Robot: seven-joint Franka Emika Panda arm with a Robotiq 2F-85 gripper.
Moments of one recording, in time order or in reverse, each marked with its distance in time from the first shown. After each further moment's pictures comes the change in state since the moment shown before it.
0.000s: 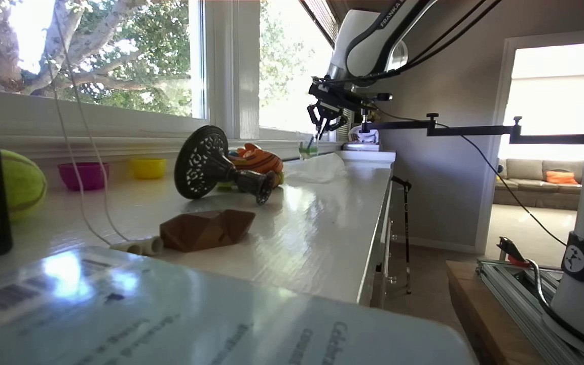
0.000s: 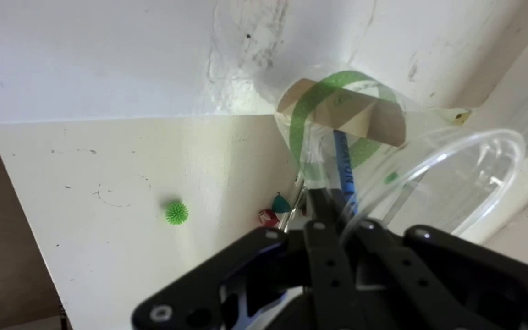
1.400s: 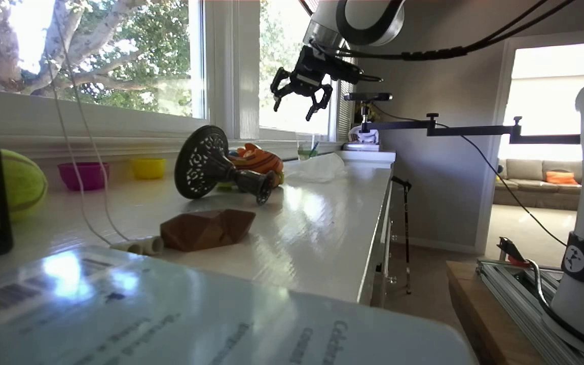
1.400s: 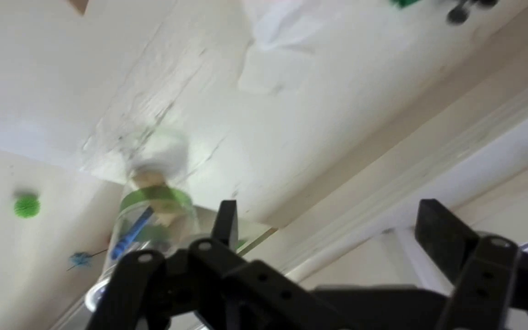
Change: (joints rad) arm 0.195 -0.199 0.092 -0.085 0.054 -0.124 -0.338
